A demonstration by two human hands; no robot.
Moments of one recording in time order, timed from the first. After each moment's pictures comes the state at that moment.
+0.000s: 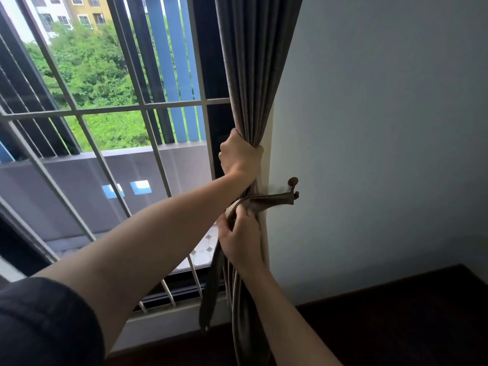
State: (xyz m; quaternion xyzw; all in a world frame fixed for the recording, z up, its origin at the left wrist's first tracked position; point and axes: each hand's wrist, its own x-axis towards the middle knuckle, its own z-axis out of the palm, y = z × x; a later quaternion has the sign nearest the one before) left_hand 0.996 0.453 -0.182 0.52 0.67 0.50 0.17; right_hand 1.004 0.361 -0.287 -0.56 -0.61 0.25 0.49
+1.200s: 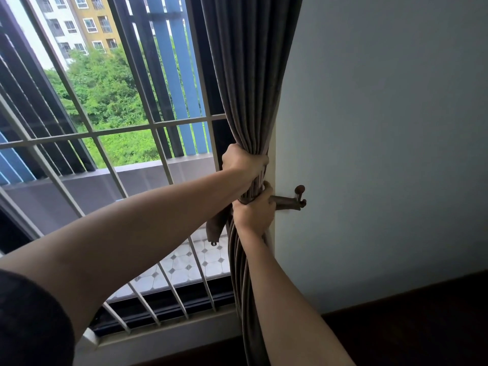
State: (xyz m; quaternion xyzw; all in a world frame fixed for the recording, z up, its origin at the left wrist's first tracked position) left_hand 0.985 0.454 -0.169 0.50 0.67 0.47 0.29; right_hand 0.992 0.436 -0.277 -0.67 -0.41 0.23 0.58
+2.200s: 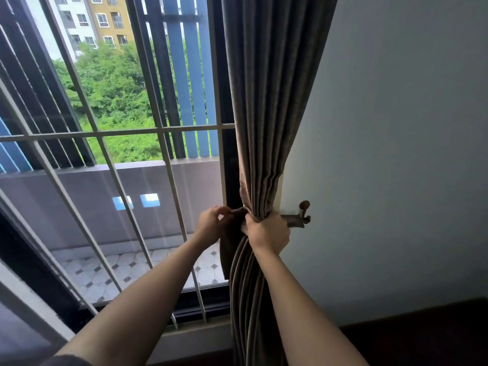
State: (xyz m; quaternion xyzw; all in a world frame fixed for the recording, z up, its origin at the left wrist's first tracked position) left_hand 0.889 0.479 -0.303 0.67 0.63 0.34 0.19; right_hand 1.017 0.436 -0.278 -0.71 -0.49 0.20 0.46
